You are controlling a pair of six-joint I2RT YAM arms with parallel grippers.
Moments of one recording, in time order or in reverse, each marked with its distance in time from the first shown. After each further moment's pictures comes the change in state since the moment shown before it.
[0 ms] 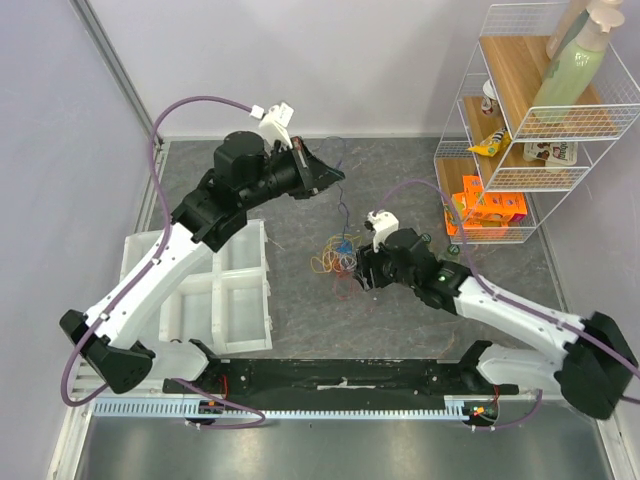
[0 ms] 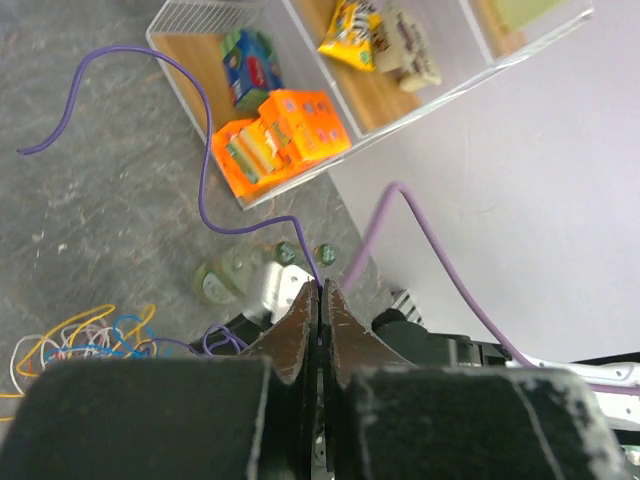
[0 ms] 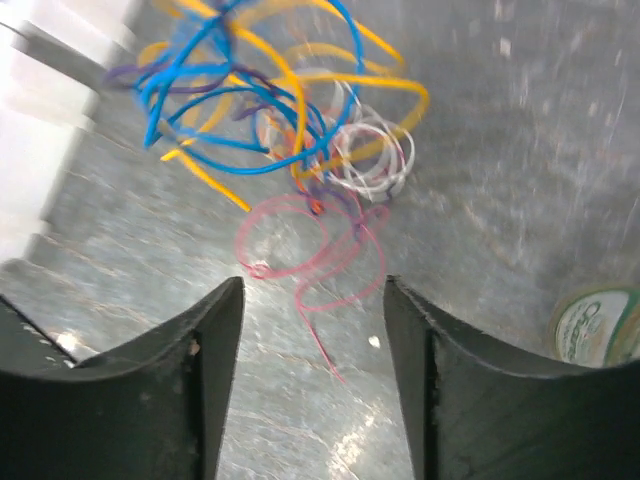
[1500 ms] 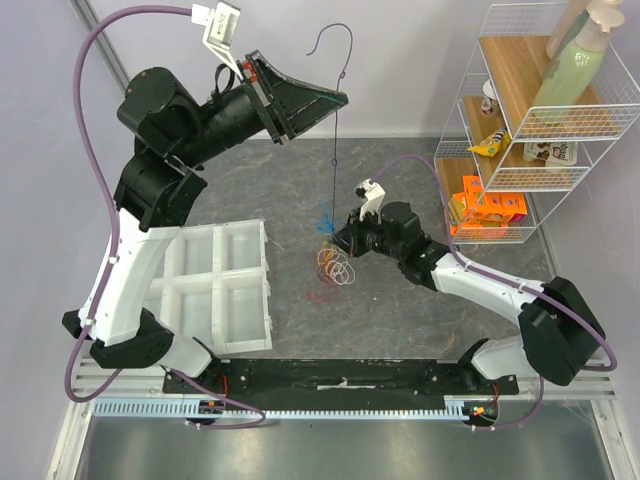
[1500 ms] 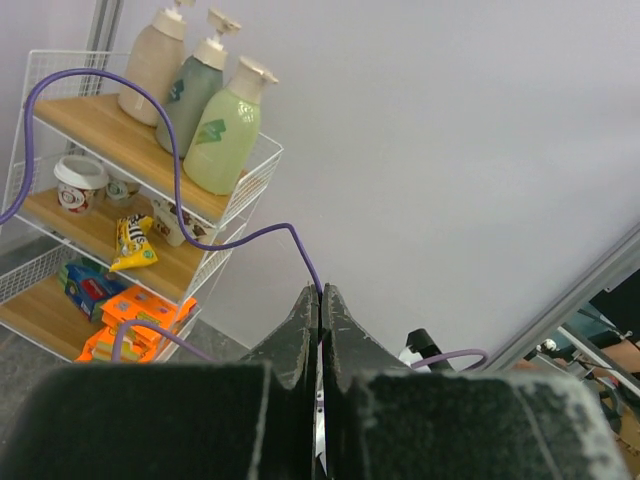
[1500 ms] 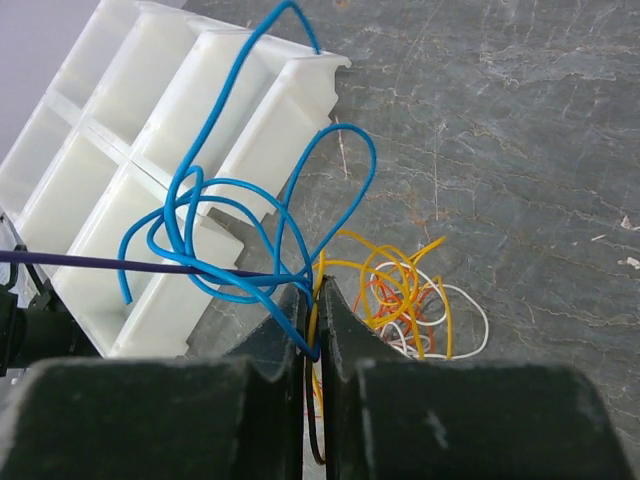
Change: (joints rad) left arm 0.000 0.159 0.715 -0.019 0.261 0.071; right arm -0.100 0.186 0.098 0.441 -0.293 0.086
